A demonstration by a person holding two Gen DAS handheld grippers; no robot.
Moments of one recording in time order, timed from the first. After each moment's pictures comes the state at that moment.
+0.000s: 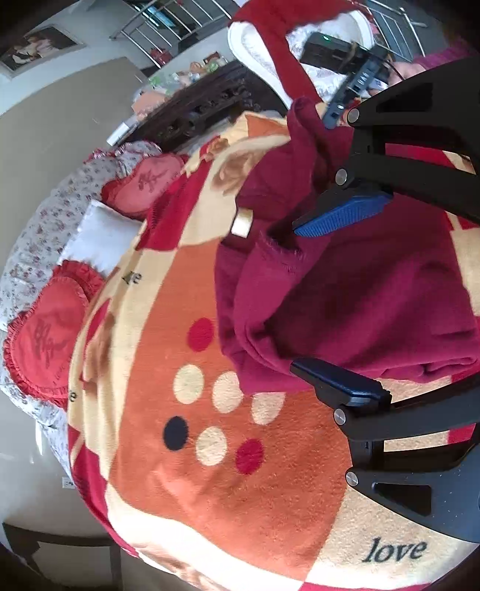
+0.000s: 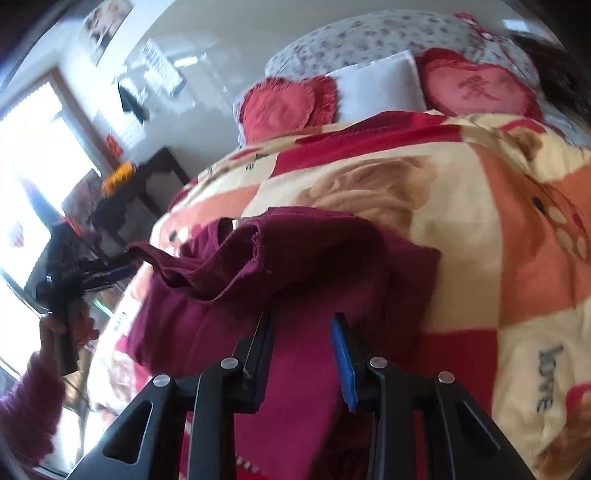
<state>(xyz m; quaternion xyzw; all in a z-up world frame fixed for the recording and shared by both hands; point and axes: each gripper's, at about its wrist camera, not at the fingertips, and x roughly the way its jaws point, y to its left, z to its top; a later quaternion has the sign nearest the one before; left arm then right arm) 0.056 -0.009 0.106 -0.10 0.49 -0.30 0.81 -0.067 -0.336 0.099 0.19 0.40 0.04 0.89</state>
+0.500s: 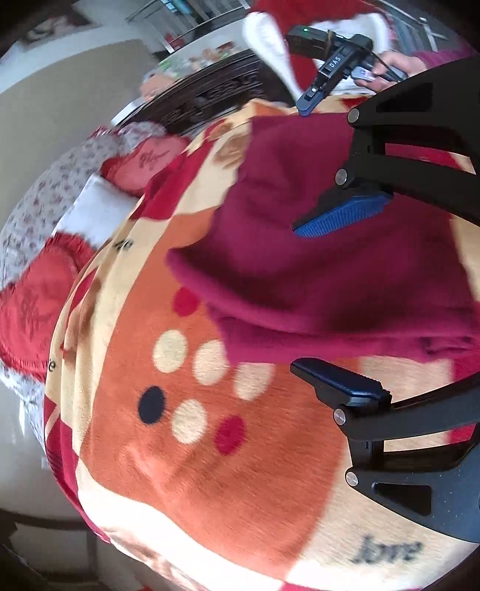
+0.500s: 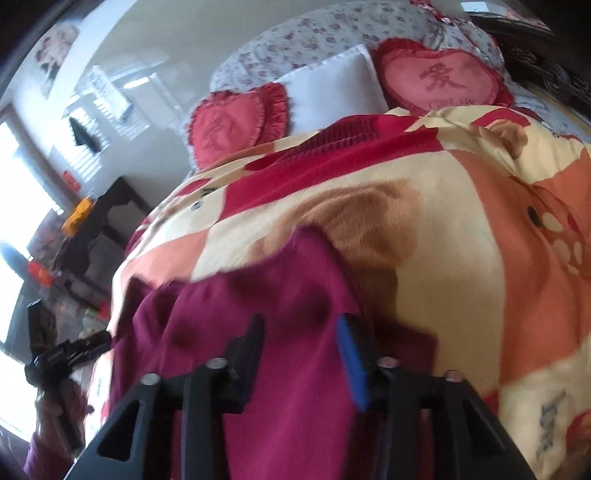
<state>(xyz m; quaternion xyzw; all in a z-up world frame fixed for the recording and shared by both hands) 0.054 0.017 0.092 -0.11 0.52 -0.29 0.80 -0.049 -0.360 0.102 0.25 0.40 -0.03 0.88</state>
